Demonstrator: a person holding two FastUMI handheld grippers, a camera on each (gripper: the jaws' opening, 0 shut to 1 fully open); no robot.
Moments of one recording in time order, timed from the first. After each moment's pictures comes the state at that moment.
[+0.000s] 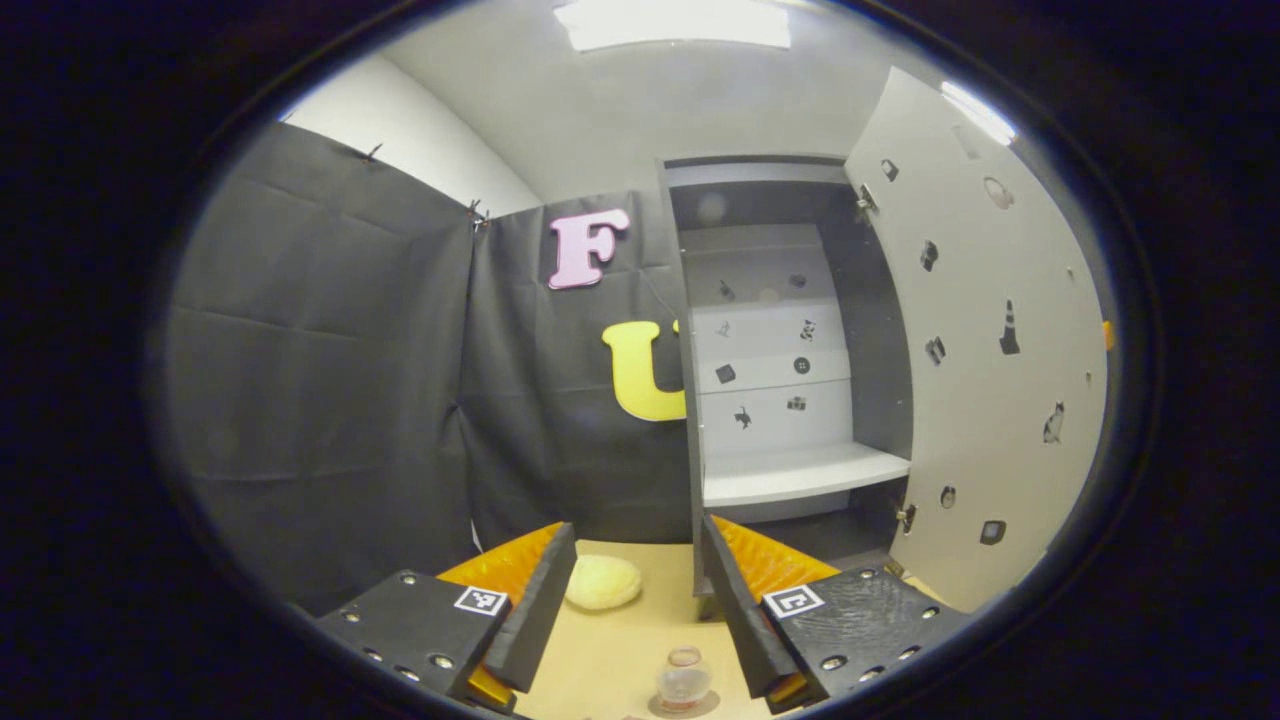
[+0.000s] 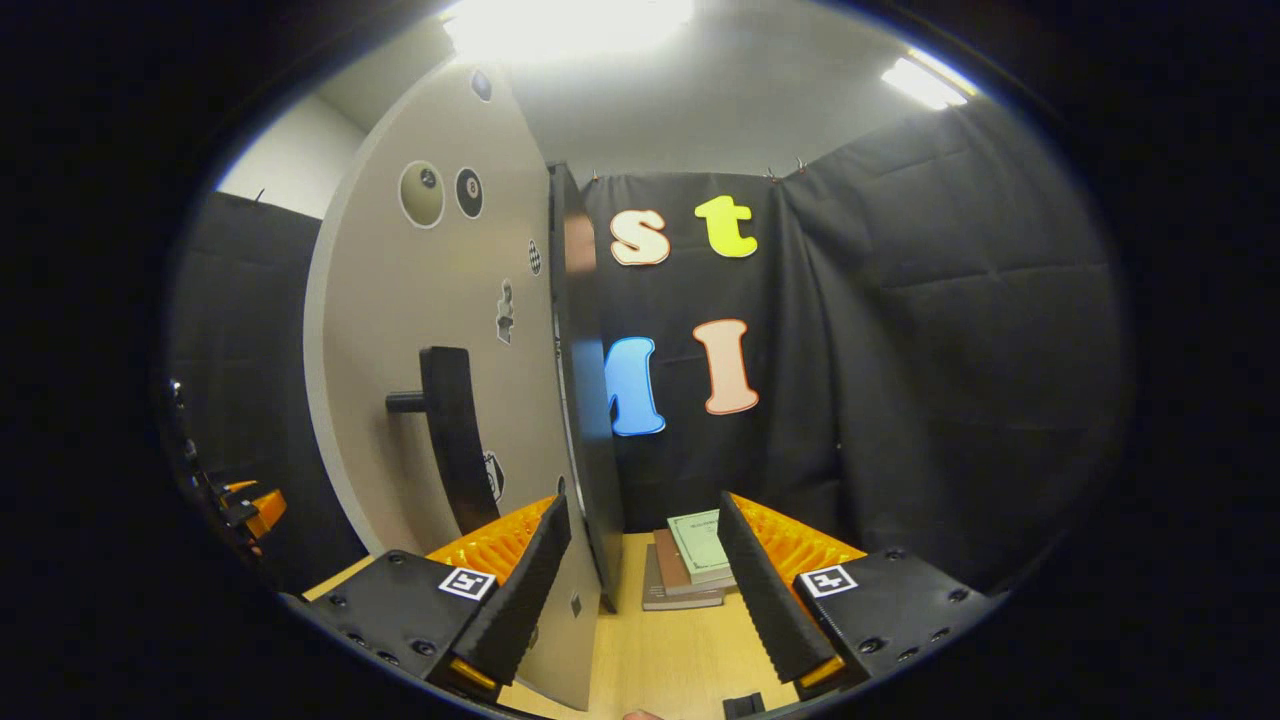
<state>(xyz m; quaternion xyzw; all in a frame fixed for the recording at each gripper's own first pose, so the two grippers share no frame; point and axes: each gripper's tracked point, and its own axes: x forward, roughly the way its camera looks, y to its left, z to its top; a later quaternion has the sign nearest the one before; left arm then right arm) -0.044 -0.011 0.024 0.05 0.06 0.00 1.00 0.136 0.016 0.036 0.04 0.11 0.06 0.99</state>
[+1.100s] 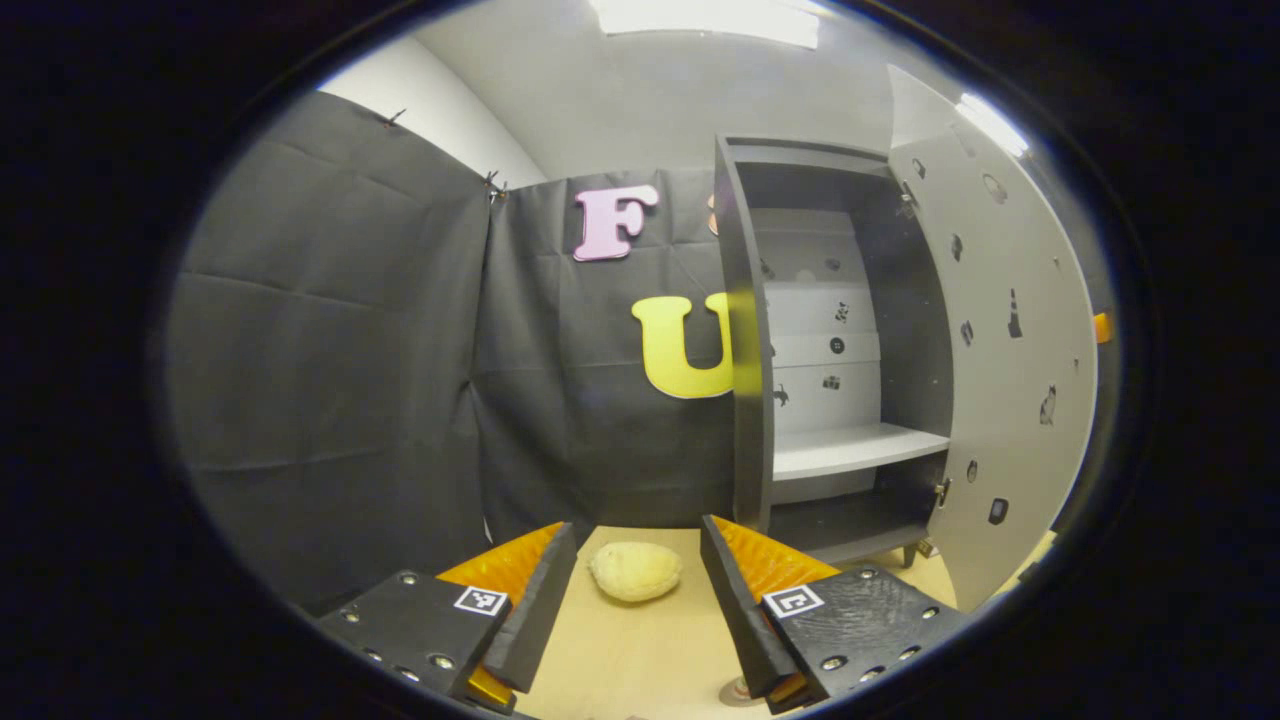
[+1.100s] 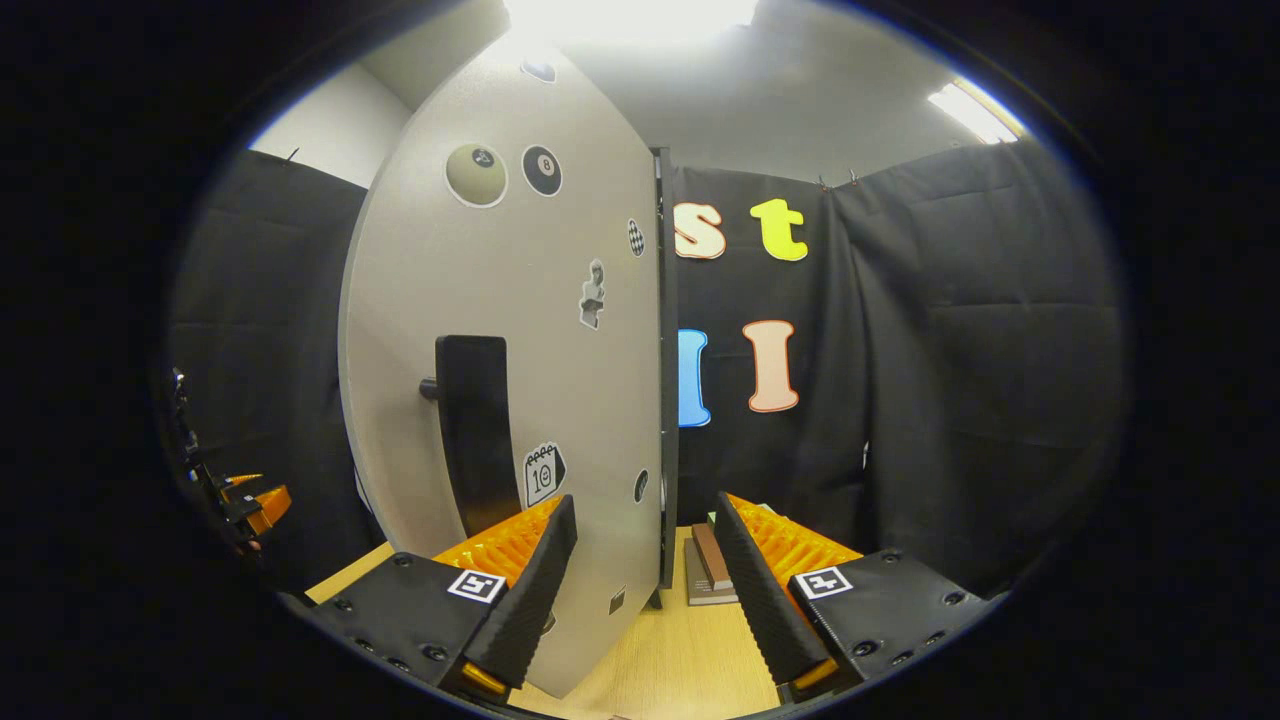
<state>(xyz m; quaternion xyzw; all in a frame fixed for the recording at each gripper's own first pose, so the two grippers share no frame) -0.022 0.111 -0.020 0.02 0.09 -0.02 1.00 0.120 0.141 0.039 0.02 0.13 0.09 0.99</state>
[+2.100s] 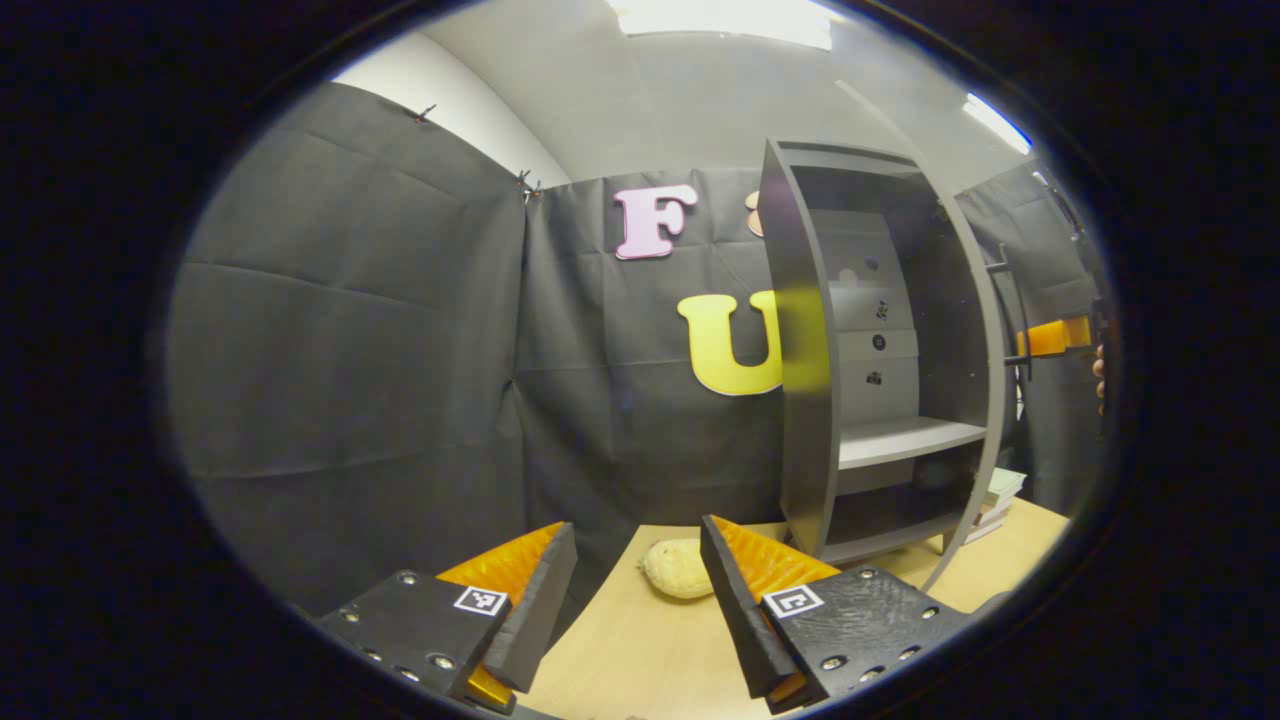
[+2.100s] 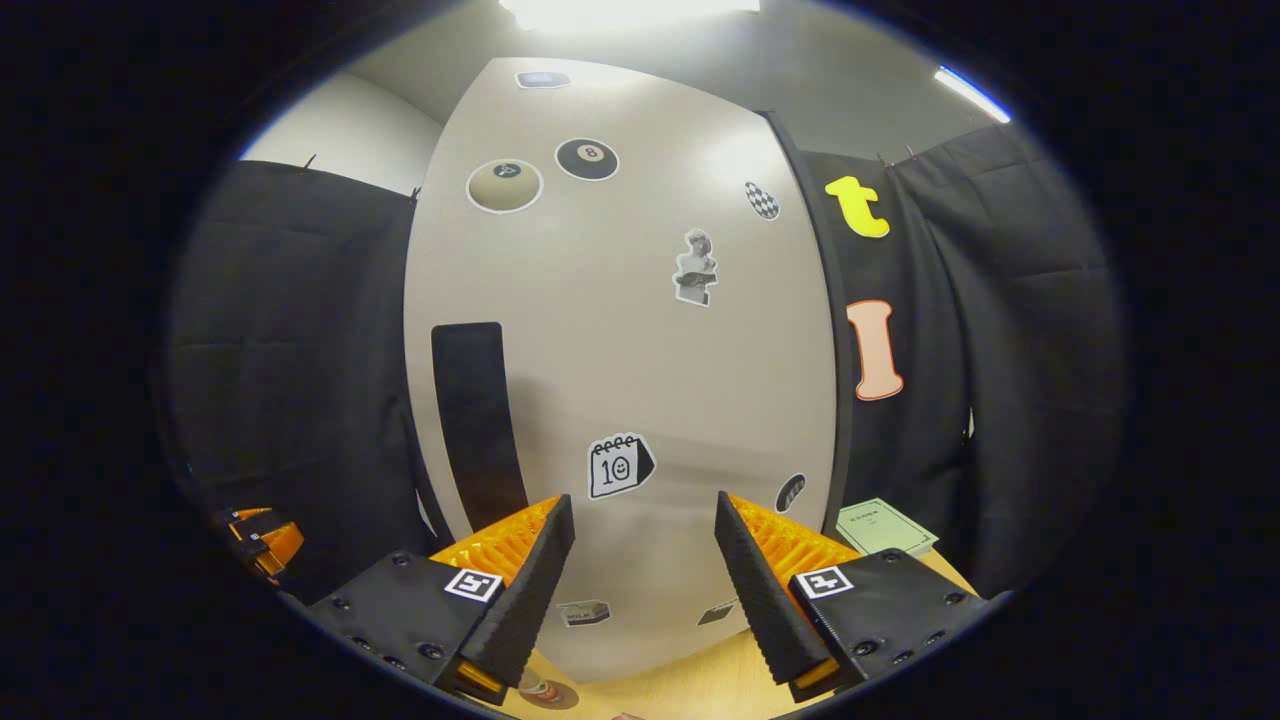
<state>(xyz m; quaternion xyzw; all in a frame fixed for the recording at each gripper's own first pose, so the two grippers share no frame) -0.040 0.209 -0.024 0.02 0.09 0.02 1.00 0.178 0.311 0.020 0.08 0.13 0.18 0.97</state>
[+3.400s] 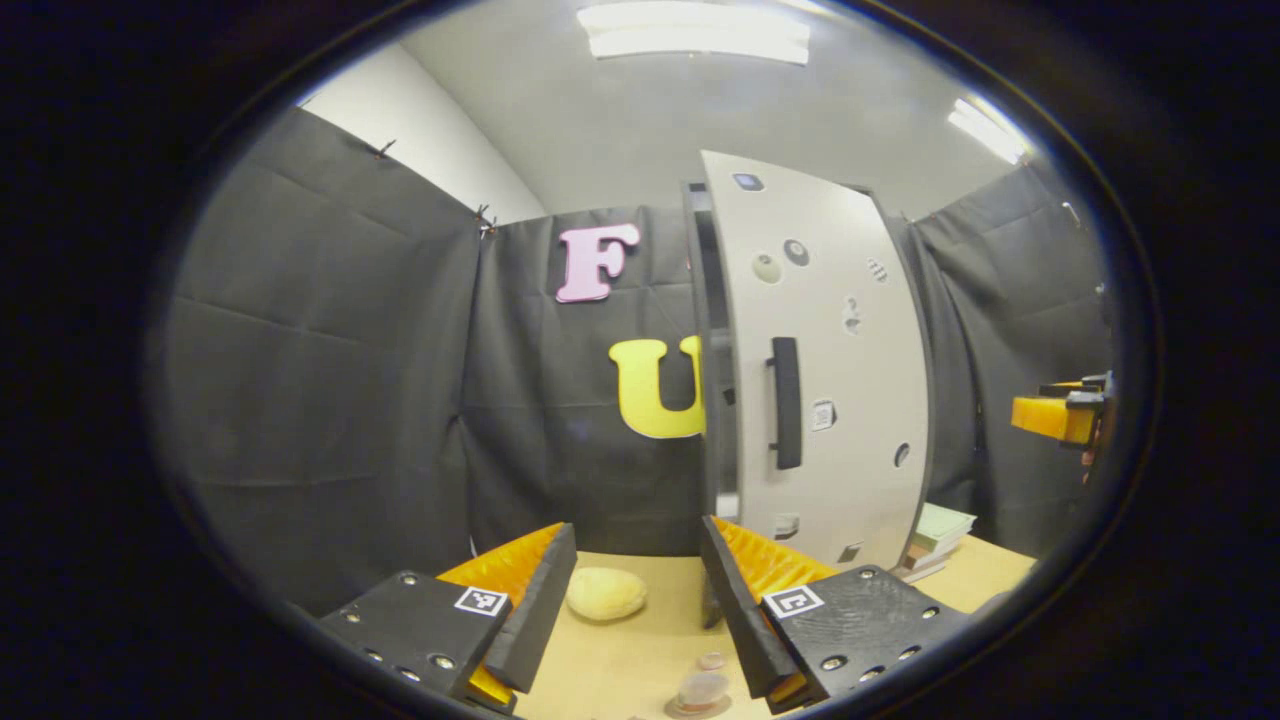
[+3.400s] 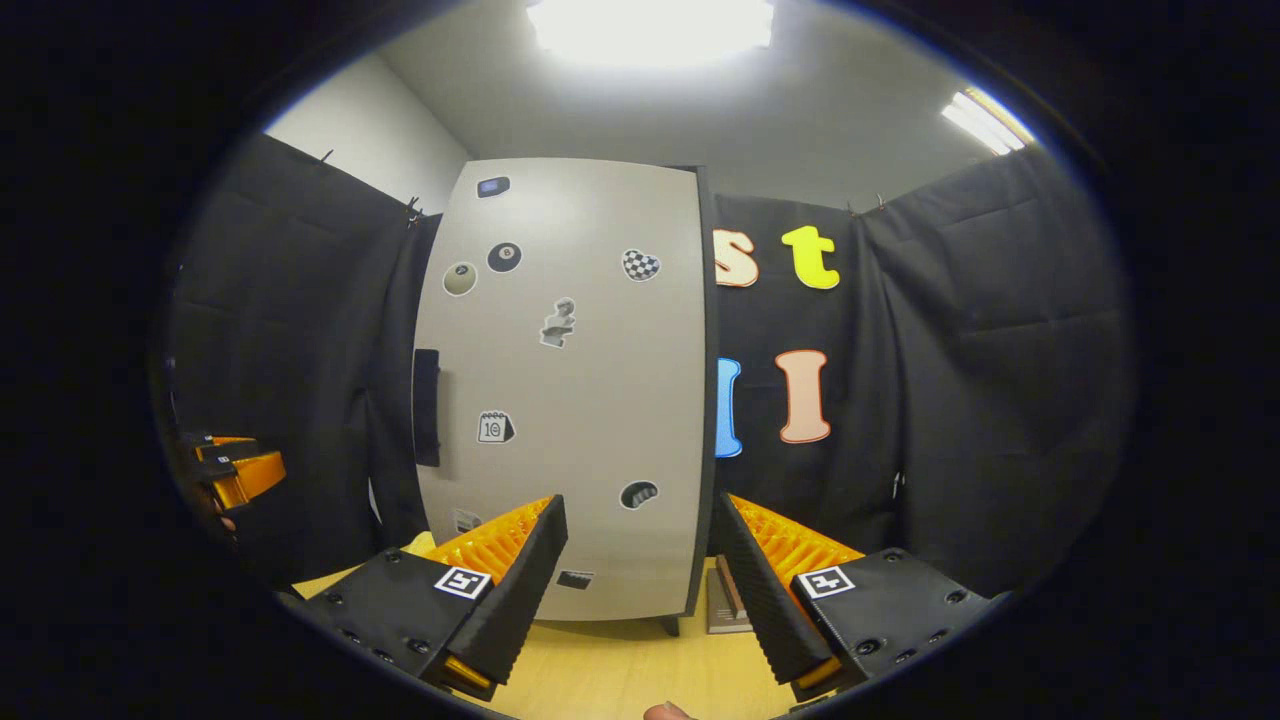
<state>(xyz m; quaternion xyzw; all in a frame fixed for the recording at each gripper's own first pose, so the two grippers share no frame) -0.063 0.001 0.056 0.01 0.05 -0.02 1.00 0.095 0.109 0.031 0.01 0.07 0.13 0.99</state>
